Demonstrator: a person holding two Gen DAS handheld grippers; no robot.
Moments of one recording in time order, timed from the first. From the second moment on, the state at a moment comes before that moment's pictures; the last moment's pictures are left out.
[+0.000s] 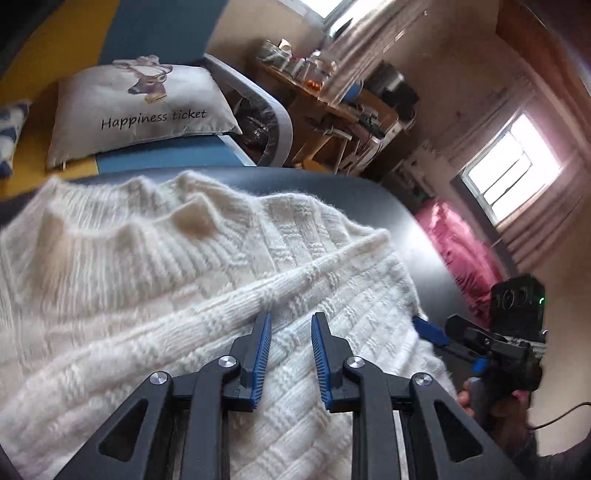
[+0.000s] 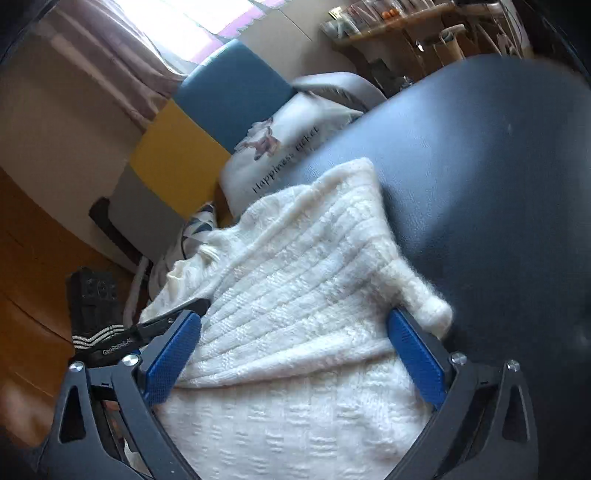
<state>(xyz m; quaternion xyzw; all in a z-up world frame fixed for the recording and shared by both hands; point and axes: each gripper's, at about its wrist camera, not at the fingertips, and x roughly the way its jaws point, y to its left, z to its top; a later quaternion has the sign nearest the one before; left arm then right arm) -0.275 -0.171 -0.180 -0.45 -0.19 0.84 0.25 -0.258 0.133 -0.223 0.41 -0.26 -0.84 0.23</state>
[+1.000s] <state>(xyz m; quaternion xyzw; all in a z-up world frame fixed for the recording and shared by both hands) -0.266 -0.207 -0.172 -0.45 -0.16 0.87 0.16 -0.352 0.051 -0.205 0.49 0.10 -0.80 0.32</state>
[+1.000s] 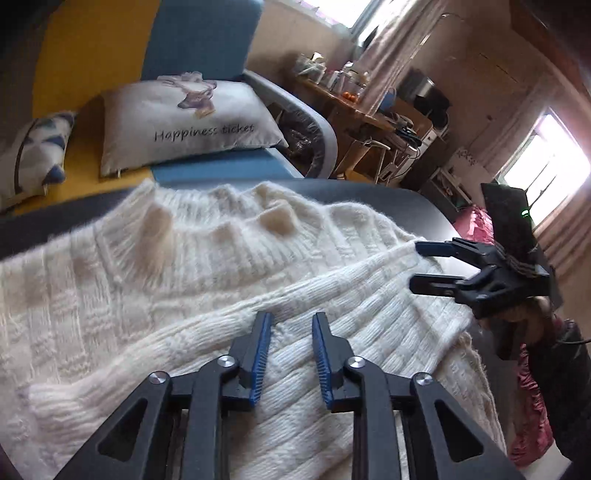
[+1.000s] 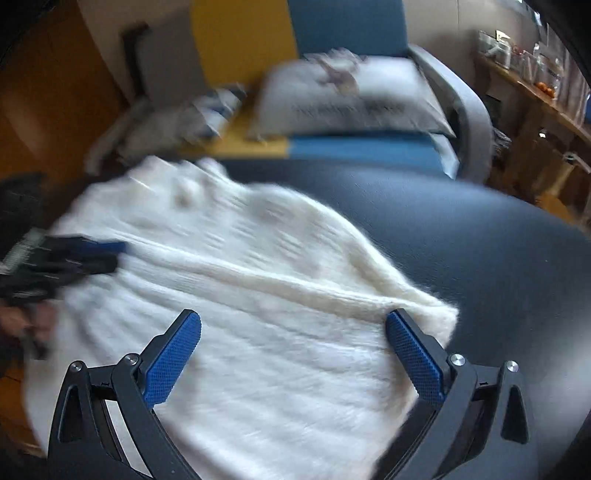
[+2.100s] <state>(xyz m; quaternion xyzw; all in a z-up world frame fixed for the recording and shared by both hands) -0.114 -0.361 -0.177 -0.36 -0.54 0.76 0.05 -0.143 0.055 -0.201 0.49 -0.08 -0.82 0.30</state>
